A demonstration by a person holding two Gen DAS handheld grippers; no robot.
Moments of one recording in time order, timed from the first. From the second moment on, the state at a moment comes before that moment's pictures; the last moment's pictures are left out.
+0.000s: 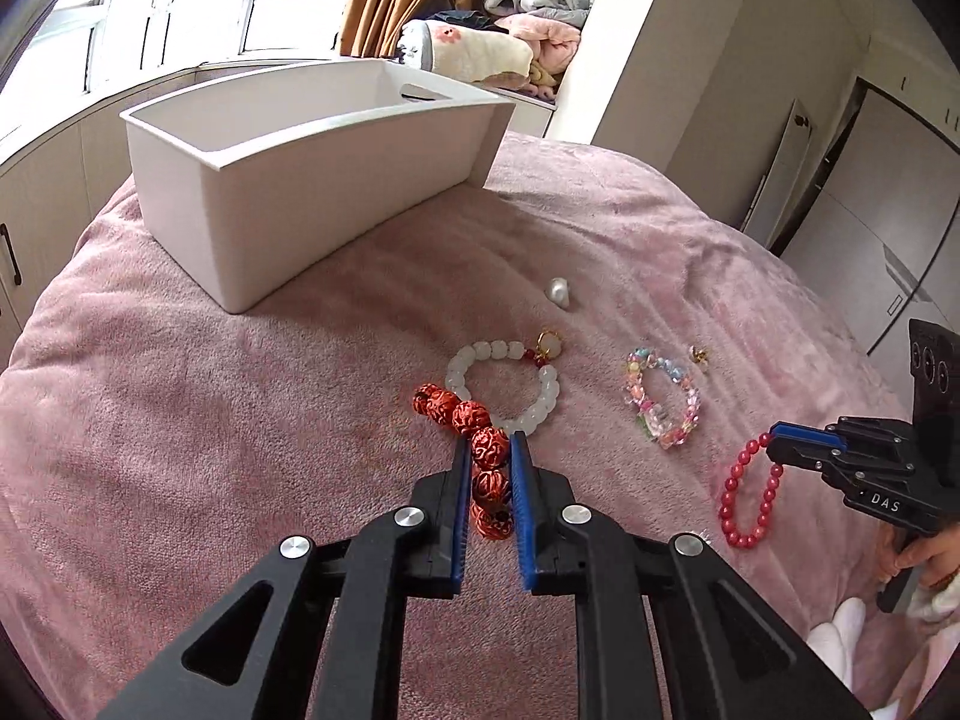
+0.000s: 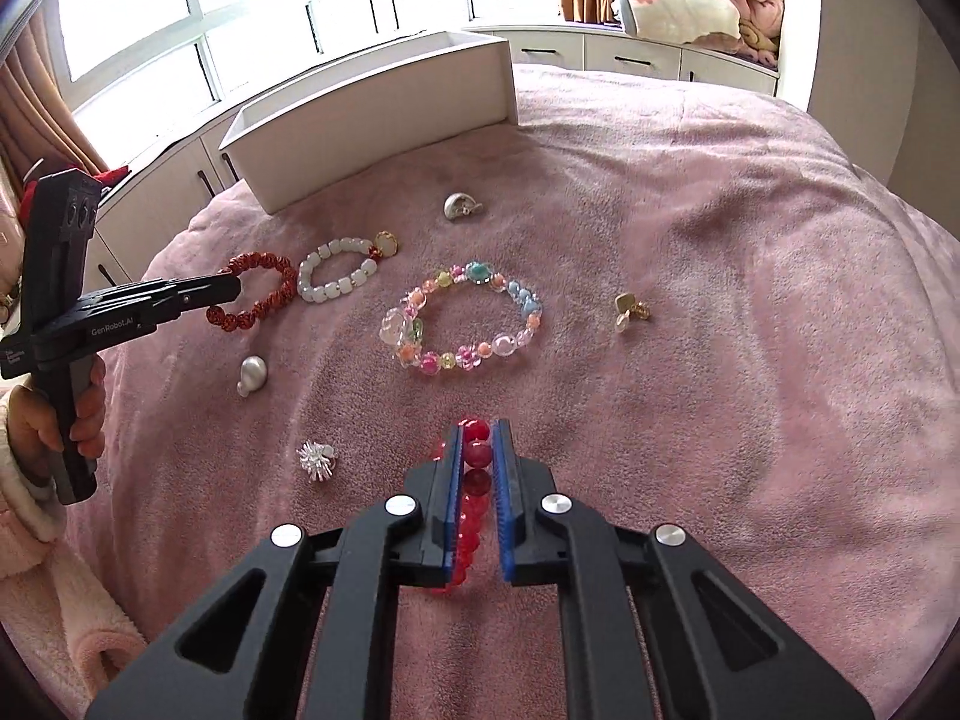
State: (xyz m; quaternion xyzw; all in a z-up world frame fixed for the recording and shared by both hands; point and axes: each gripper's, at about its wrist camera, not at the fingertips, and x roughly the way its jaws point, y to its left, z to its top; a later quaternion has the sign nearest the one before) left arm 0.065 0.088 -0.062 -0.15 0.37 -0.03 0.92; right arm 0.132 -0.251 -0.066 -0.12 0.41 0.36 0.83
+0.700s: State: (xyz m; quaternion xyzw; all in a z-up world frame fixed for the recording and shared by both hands) left arm 0.135 0.161 0.078 -0.15 0.37 0.06 0.92; right arm 0.211 -0.099 0.064 -0.15 0.29 0.40 0.85
